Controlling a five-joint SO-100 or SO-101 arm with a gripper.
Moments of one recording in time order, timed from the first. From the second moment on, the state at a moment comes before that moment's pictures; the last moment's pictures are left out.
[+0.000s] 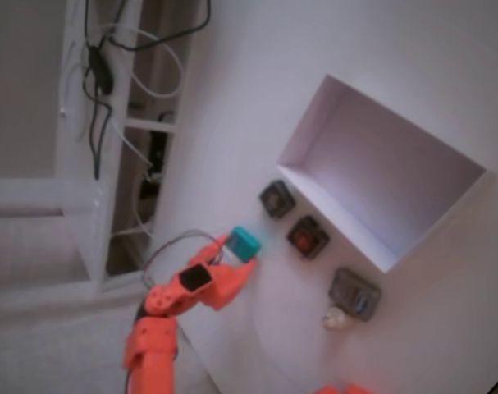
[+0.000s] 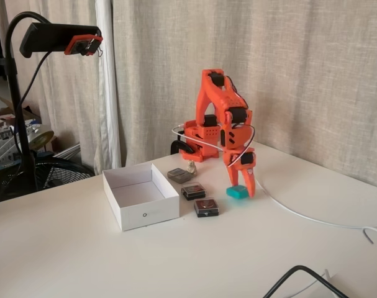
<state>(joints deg) 14.7 85.8 107.3 58.1 -10.7</state>
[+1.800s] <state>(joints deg) 42.5 99.4 108.0 44.7 -4.5</state>
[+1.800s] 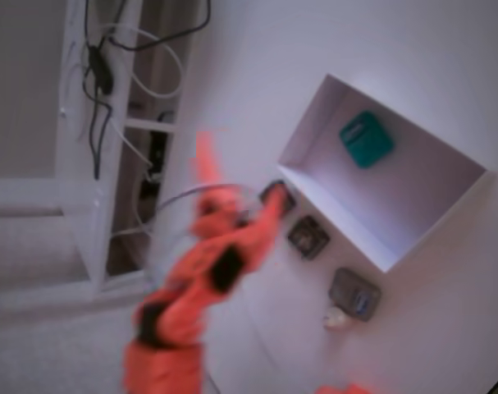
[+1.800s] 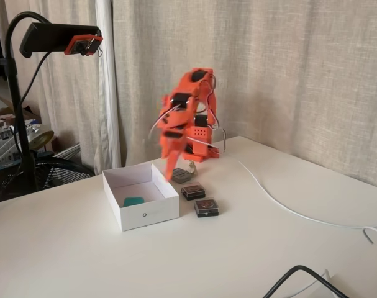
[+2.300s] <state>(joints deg) -0.4 160.9 144.9 40.0 4.8</state>
